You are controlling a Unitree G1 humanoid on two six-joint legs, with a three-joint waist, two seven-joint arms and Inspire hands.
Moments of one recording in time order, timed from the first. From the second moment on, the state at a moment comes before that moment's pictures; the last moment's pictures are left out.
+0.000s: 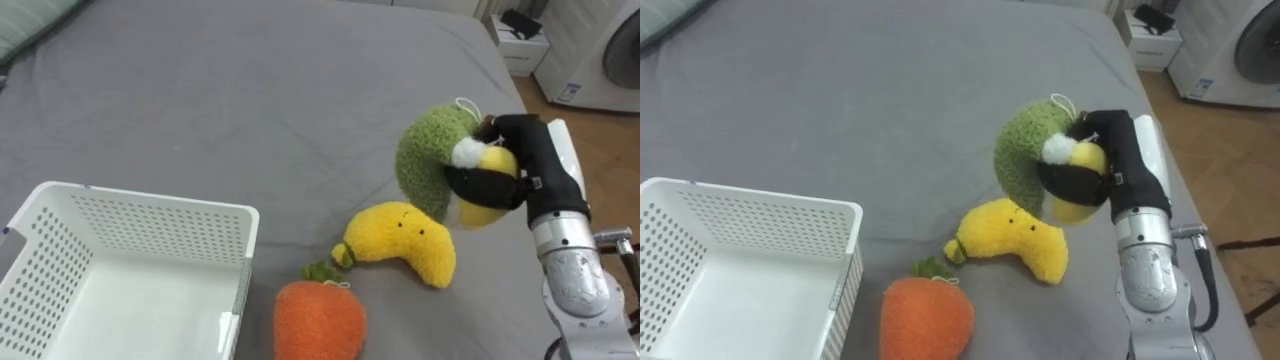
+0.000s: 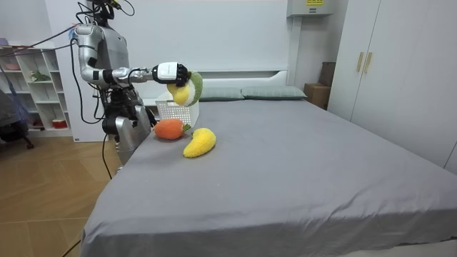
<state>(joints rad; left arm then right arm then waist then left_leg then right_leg) 0.22 0.19 0.18 1.04 0.21 0.10 0.25 0.05 -0.32 -0.02 -0.17 -0.26 0.07 -0.07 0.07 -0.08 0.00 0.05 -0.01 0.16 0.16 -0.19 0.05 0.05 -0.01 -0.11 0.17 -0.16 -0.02</state>
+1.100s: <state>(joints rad) 0.16 0.19 0.11 1.07 0.28 0.15 0.27 -0.20 -0.30 0.38 -0.24 -0.31 0.19 0.12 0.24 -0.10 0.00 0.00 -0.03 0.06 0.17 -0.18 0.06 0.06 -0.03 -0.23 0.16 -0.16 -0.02</state>
